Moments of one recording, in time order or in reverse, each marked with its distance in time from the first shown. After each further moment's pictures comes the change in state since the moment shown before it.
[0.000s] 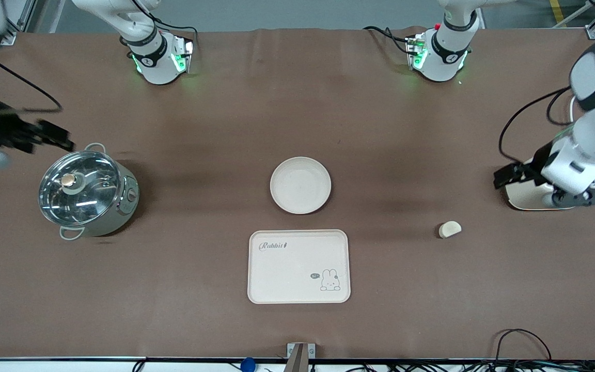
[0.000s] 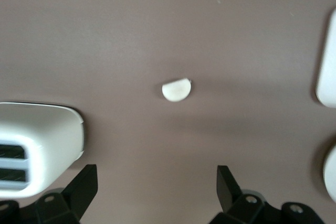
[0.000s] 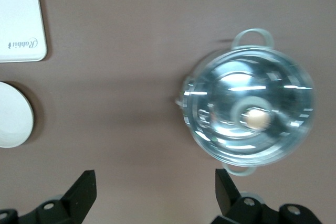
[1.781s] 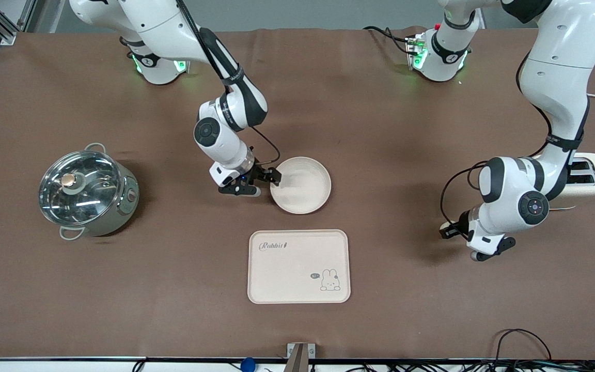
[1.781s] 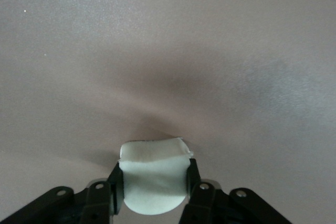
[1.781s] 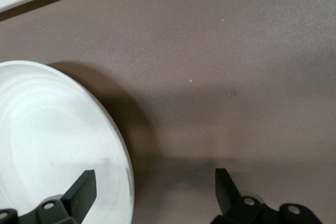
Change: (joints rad) left arm -0.011 0.476 -0.009 -0.040 0.011 0.448 -0.289; right arm 0.682 0.468 0.006 -0.369 0.448 1.098 0.335
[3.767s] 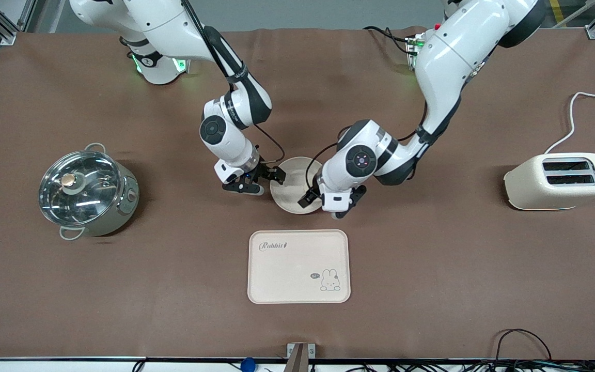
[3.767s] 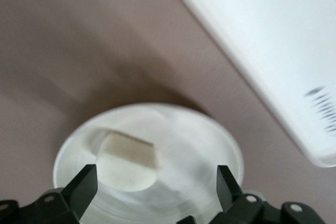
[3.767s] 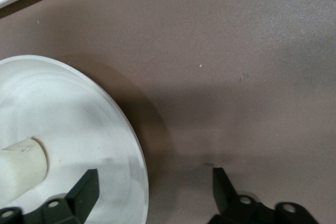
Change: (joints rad) left arm -0.341 0.071 -0.291 0.160 0.015 0.010 -0.956; right arm 0.024 0.007 -0.003 0.011 0.000 -0.003 0.061
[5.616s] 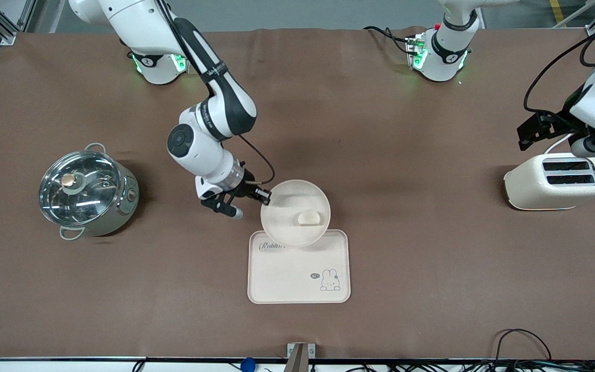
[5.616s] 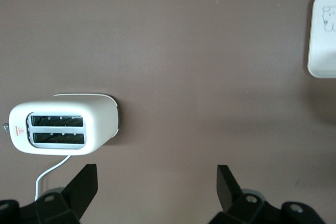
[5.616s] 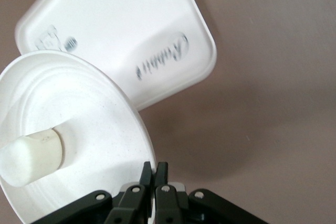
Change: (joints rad) left arm 0.283 -0.734 0.324 0.025 0.045 -0.771 1.335; right arm -0.127 -0.006 -0.025 0.277 0.005 -0.180 0.175
